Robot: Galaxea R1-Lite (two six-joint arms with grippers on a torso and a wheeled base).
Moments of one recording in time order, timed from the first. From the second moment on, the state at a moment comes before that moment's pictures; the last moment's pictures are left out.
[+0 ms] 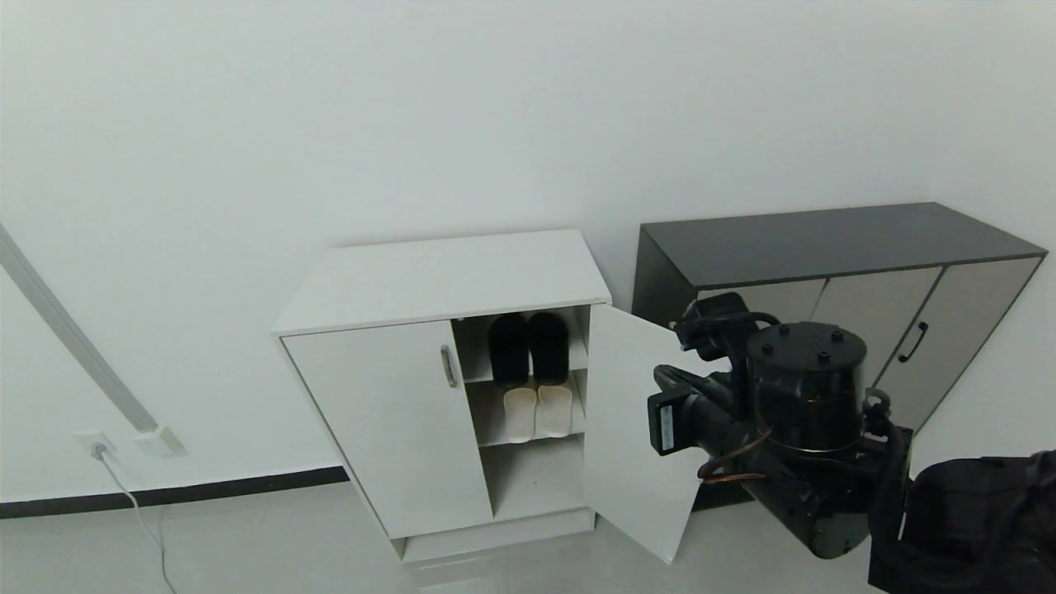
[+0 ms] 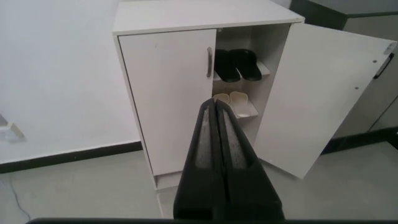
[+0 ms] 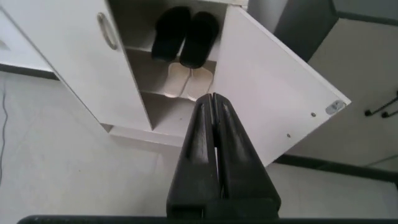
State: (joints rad) left arm 0.00 0.00 0.00 0.00 -0.02 0.00; right arm 0.84 1.79 -0.77 -0.81 -0.51 0.07
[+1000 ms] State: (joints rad) left arm 0.00 0.00 0.00 0.00 -0.02 0.00; right arm 0.52 1.94 -1.19 -0.57 -0.45 0.03
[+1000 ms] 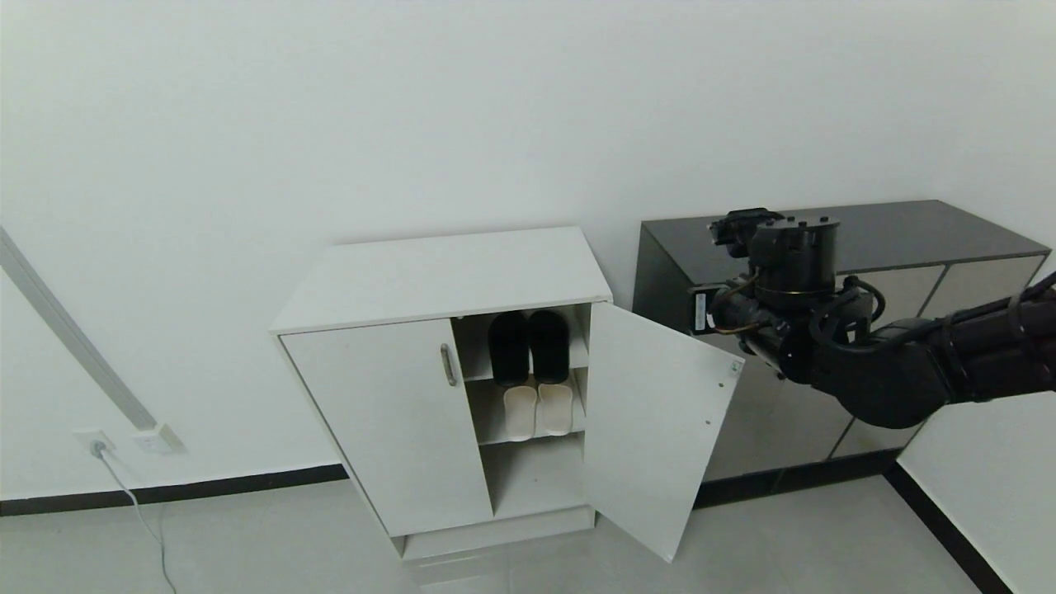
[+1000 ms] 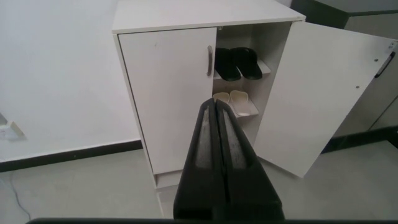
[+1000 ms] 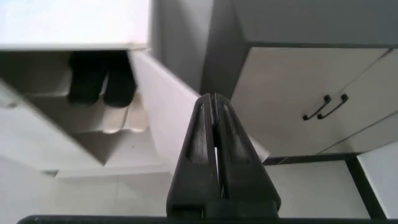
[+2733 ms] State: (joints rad) left arm 0.00 0.00 0.00 0.00 -0.02 0.00; right arm 0.34 2.32 -1.42 -0.58 -0.36 0.12
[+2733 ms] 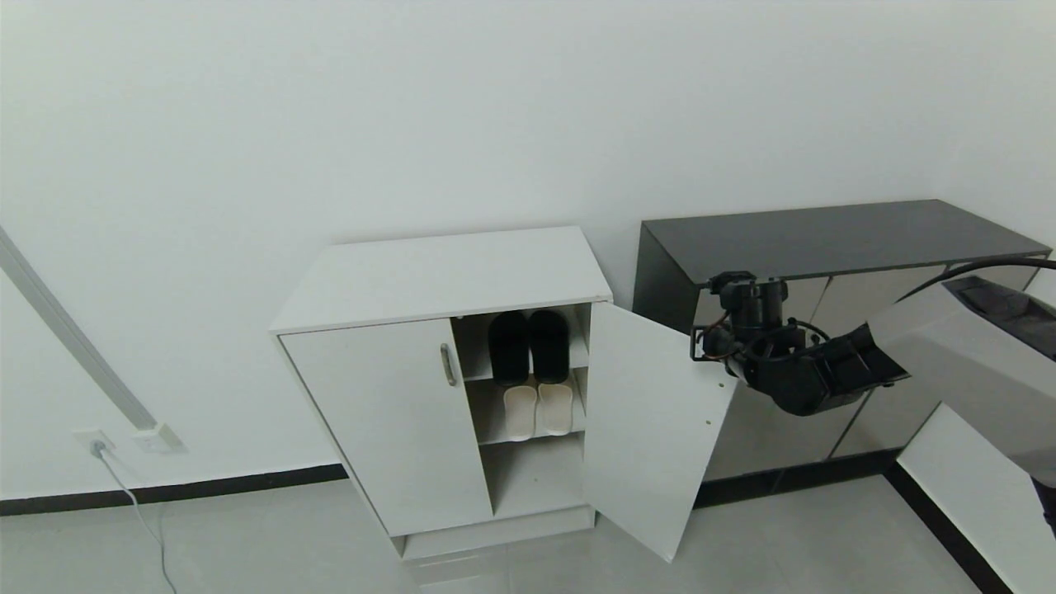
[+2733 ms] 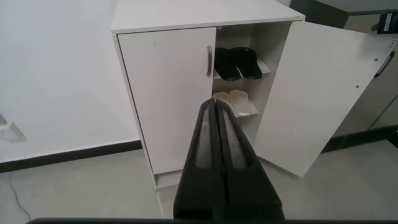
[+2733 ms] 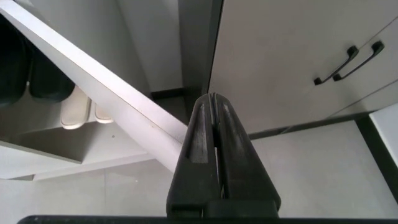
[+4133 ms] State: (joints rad) left arm 0.00 0.00 0.00 0.00 -0.02 0.00; right arm 0.57 2.04 -1.03 -0.59 -0.33 0.14
